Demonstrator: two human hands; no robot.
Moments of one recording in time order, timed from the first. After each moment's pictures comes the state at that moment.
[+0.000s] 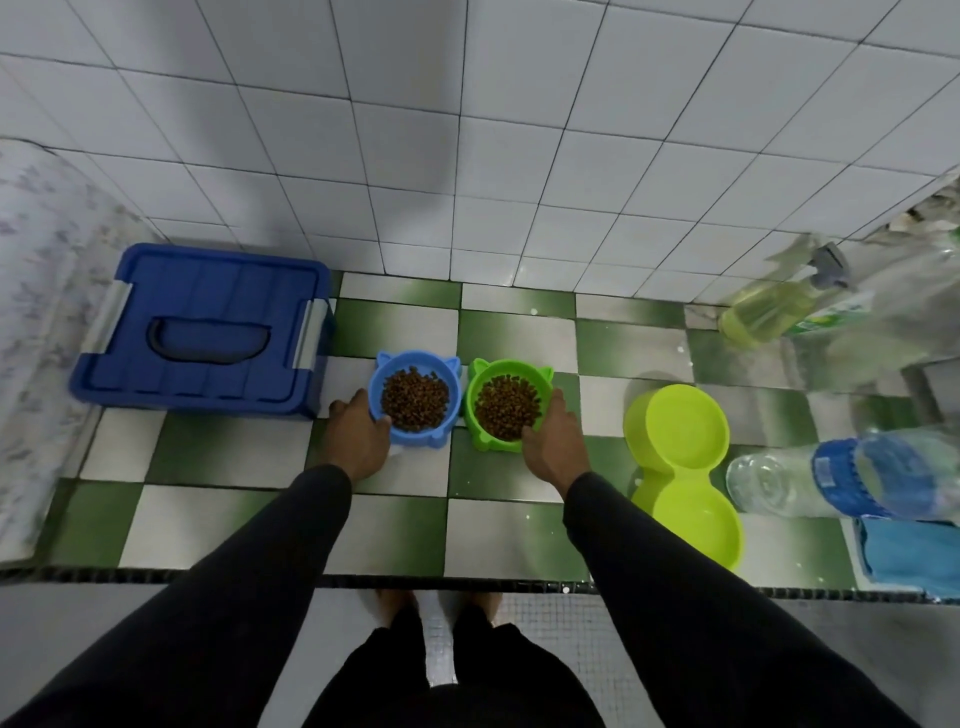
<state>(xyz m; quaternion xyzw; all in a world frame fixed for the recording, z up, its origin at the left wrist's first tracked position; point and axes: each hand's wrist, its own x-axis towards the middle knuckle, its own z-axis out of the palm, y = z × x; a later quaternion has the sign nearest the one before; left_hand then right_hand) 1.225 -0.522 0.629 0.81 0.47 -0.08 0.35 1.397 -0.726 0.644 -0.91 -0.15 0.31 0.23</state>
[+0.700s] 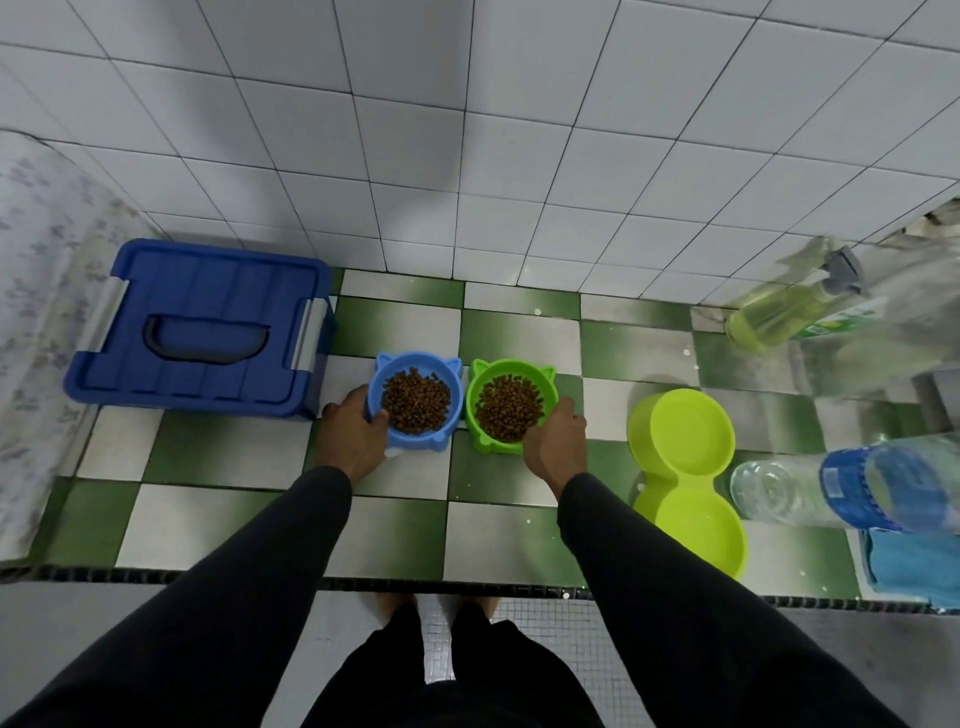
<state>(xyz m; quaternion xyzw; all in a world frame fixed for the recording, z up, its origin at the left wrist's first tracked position) 1.222 -0.517 0.621 0.76 0.48 0.00 0.43 1.400 -0.714 0.637 -0.93 -0.07 0.28 0.24</state>
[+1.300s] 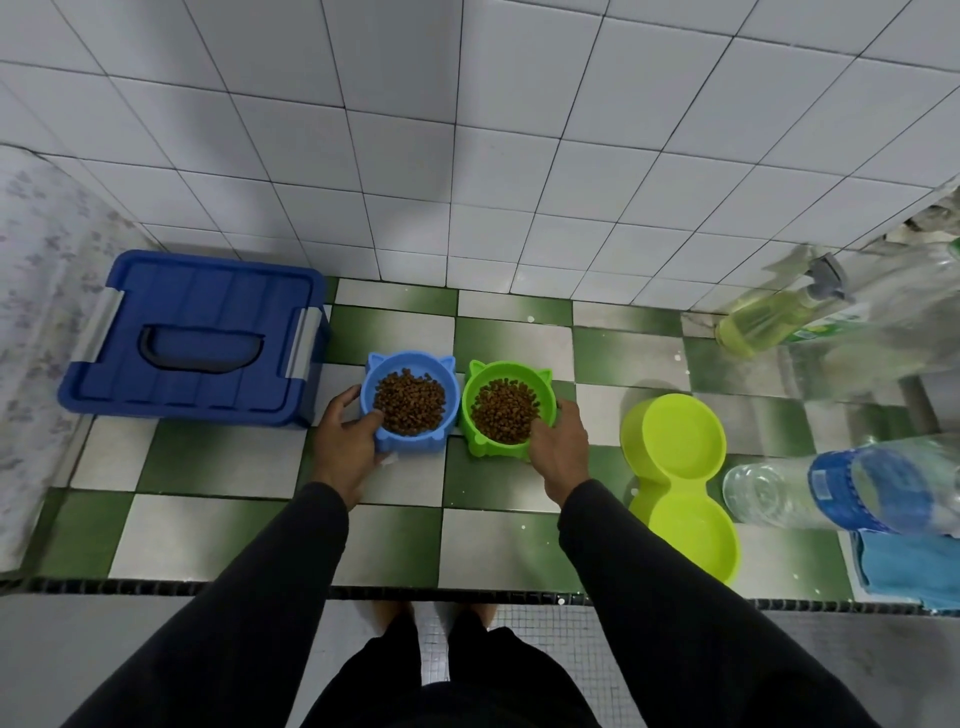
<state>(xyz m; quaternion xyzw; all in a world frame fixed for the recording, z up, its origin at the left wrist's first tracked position) 1.230 -0.537 0.645 0.44 0.54 0.16 0.70 1.399 -0.717 0.652 -0.86 0.01 0.27 0.43</state>
